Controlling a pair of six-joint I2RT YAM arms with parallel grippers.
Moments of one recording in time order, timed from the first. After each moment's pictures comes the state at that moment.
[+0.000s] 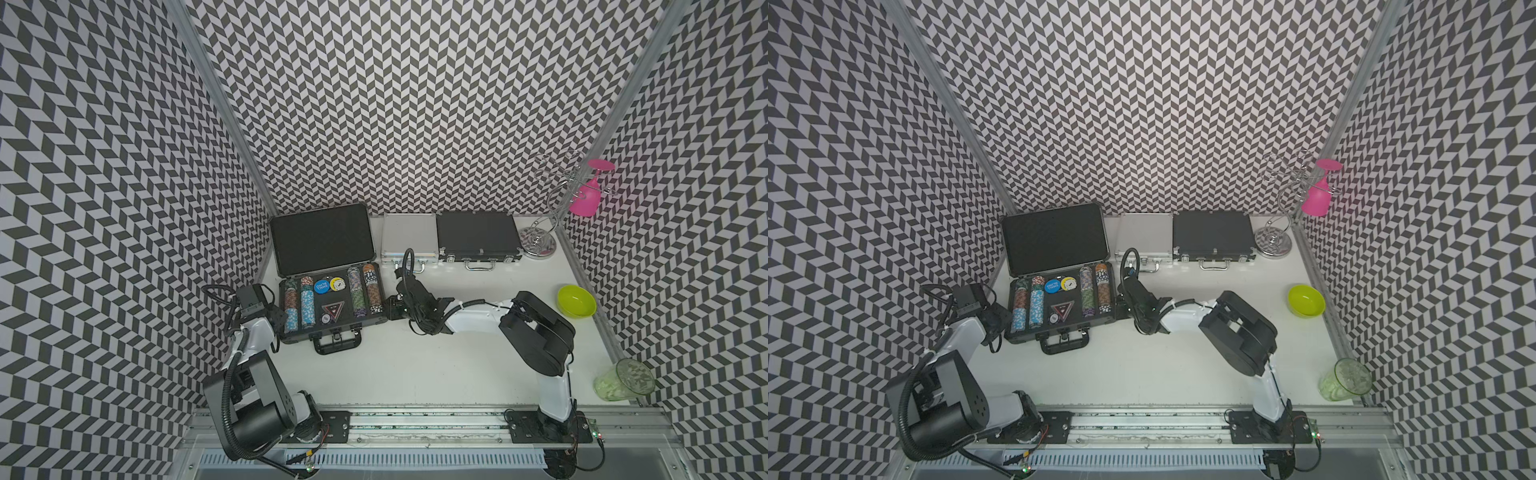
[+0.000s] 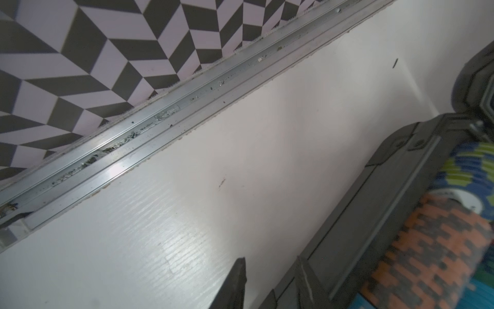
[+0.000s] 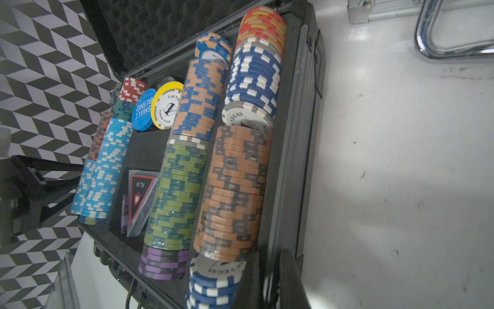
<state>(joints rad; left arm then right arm) 0.49 1.29 0.64 -0.37 -0.06 -0.49 0.92 1.98 1.14 0.16 -0.03 0.69</state>
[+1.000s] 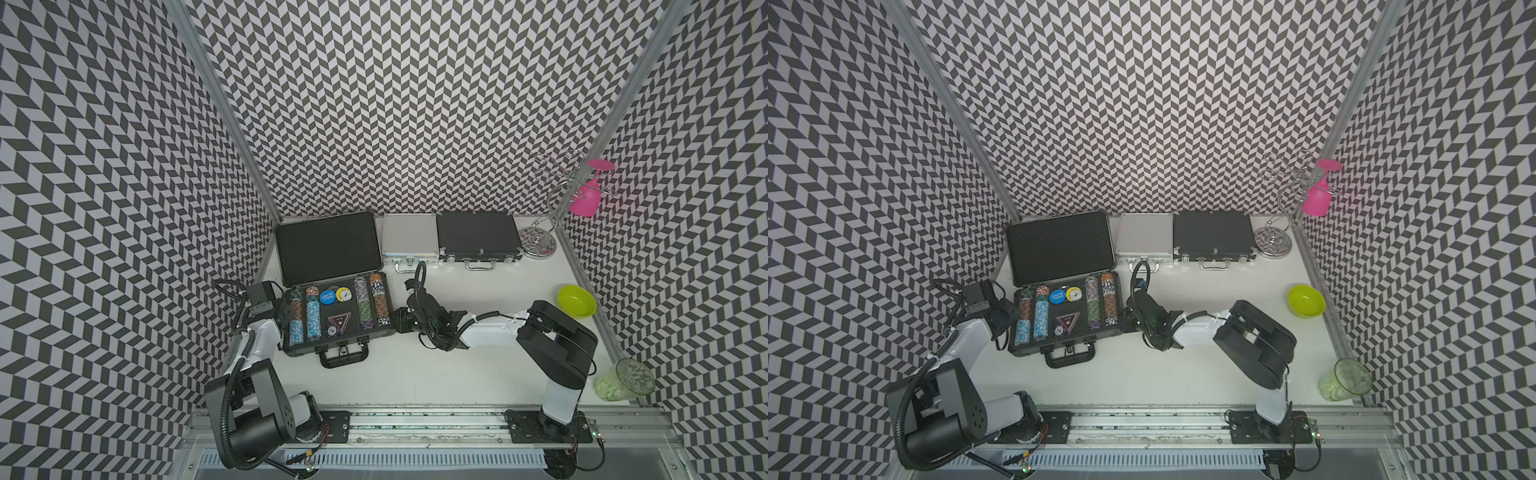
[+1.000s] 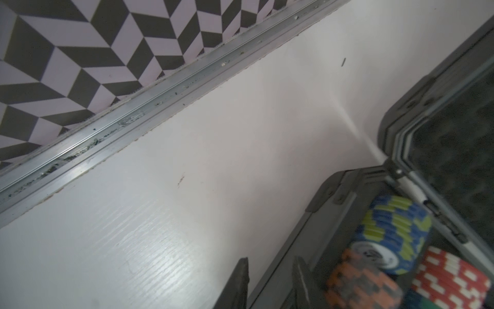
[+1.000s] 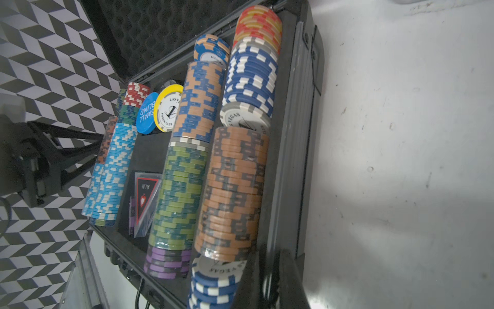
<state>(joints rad) 0.37 1.25 0.63 -0.32 -0.05 -0.54 0.96 1.84 0.94 0.22 -0.02 0.75</state>
